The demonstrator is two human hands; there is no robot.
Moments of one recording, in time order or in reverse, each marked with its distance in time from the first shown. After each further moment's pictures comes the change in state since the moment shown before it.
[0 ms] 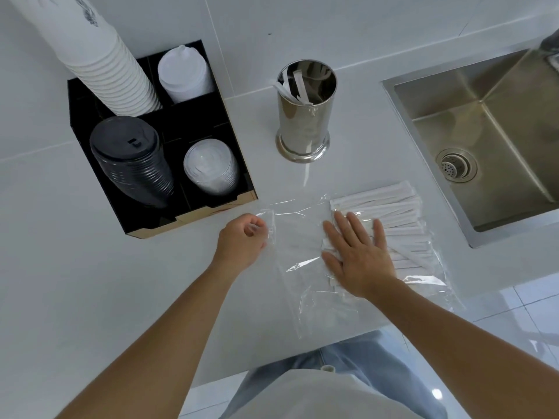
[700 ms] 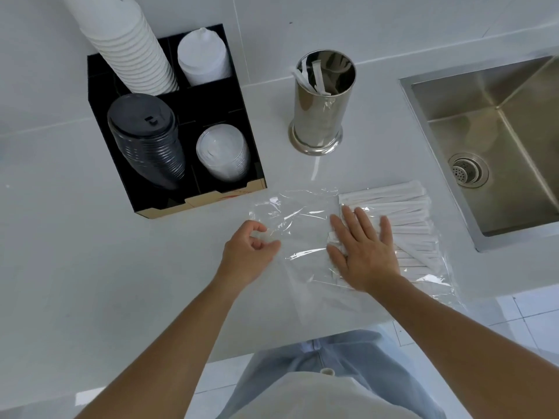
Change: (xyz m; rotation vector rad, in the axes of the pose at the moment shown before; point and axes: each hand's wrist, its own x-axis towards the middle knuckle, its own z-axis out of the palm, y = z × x) left_hand -0.040 -0.023 0.004 -0.103 -0.032 -0.067; right_hand 0.002 0.001 0.004 0.003 0.029 0.009
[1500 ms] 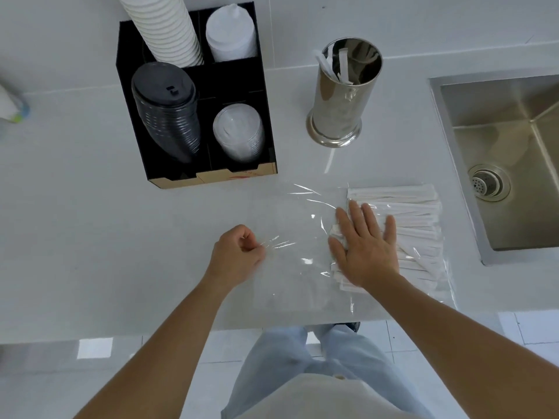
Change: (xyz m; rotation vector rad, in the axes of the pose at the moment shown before) left_hand -0.023 -0.037 -0.004 0.017 0.121 -0.021; right_hand -0.002 0.000 -0.003 -0.010 0.009 -0.023
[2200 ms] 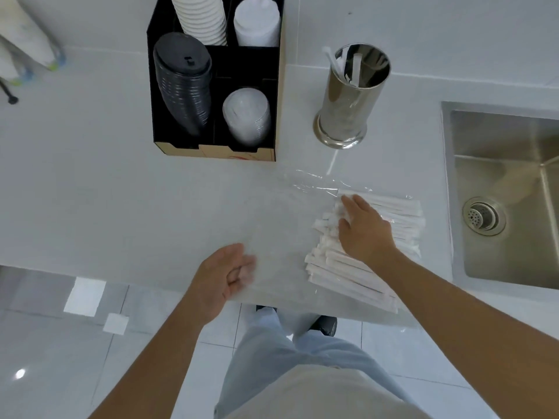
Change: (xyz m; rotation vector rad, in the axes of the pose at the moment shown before) left_hand -0.085 -0.025 0.042 -0.904 -0.034 -0.360; right_hand 0.028 0.042 -0.048 0.324 -0.037 -0.111
